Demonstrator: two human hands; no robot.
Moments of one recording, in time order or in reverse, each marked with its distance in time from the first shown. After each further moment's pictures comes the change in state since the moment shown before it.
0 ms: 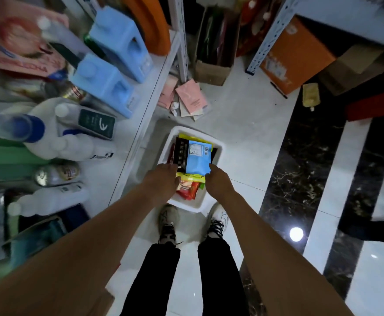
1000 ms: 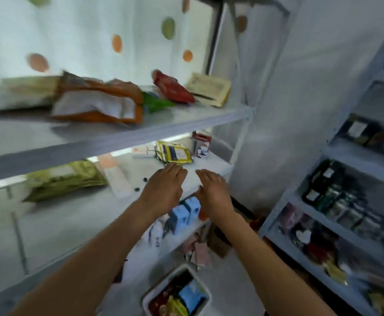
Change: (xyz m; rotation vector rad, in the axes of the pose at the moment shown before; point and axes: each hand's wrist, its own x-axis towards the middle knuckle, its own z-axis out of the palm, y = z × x) left_hand -0.550 0.067 -0.246 0.155 1.361 -0.004; right_hand -0.535 -0.239 -0.127 -0.658 0.810 -1.429
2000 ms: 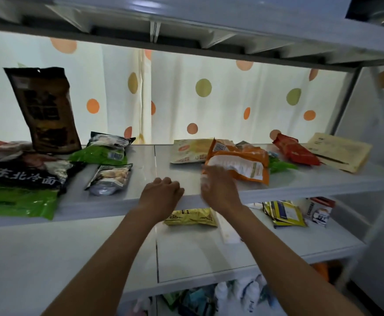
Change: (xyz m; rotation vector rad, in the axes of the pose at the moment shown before) left_hand -0.136 -0.148 -0.218 0.505 -0.154 -0.655; right_hand 0.136 -0.285 -0.017 0.362 0.062 -0.454
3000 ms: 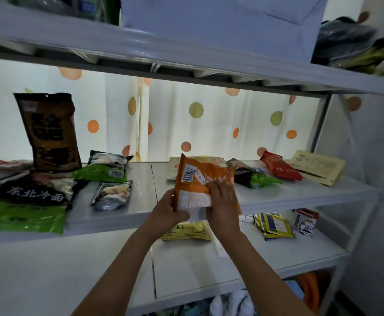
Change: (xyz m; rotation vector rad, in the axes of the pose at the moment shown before) left_hand -0.022 0.012 -0.021 -1.224 -0.057 -0.247; right_hand -0.040 -0.023 -0.024 -0.036 0.315 0.022
